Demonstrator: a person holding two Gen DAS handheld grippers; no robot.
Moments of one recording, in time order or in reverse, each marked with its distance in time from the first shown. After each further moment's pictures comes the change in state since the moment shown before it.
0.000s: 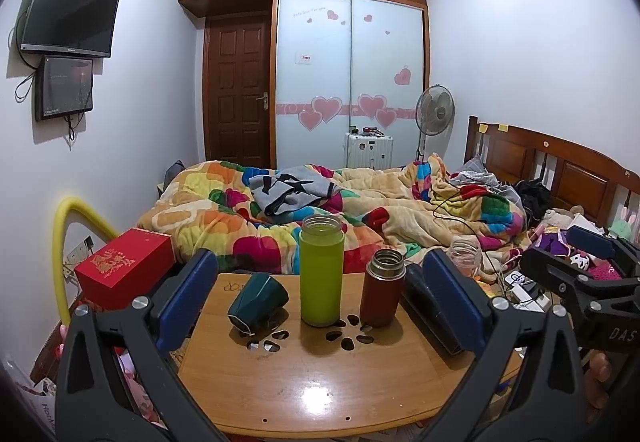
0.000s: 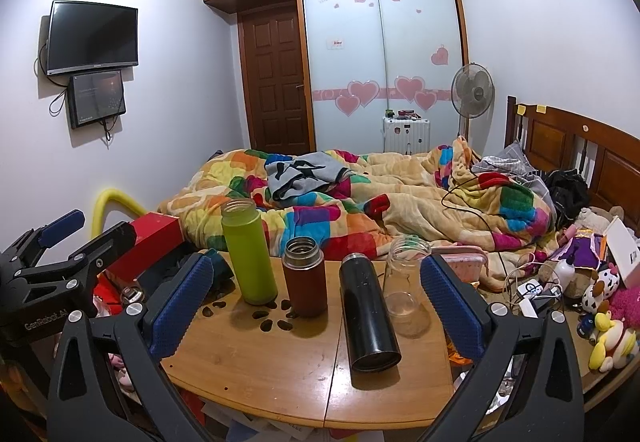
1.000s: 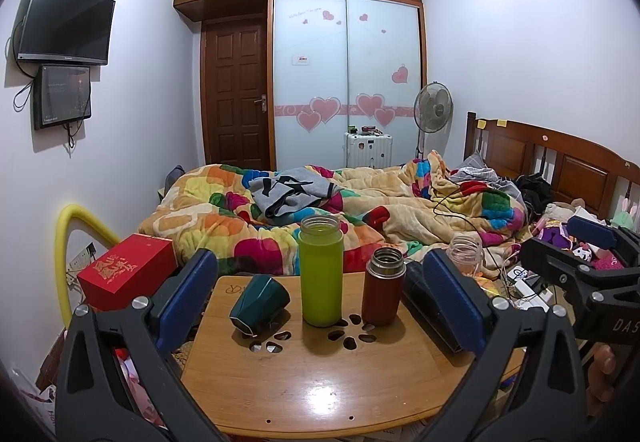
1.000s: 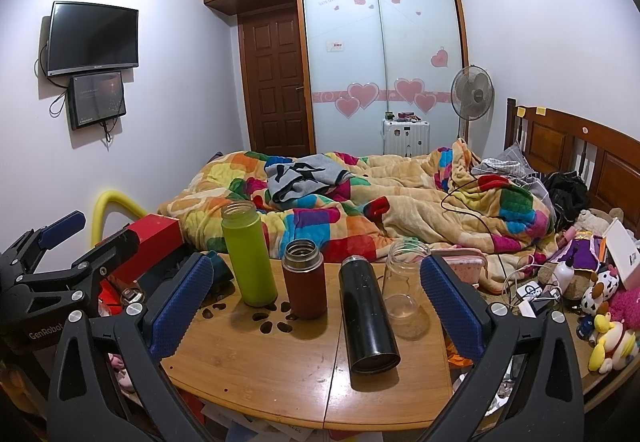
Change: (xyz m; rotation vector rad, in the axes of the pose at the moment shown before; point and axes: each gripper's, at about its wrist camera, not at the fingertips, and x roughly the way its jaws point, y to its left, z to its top) left arm -0.002 -0.003 0.000 0.022 -0.004 0.004; right arm -0.002 0.001 0.002 -0.003 -0.004 -0.002
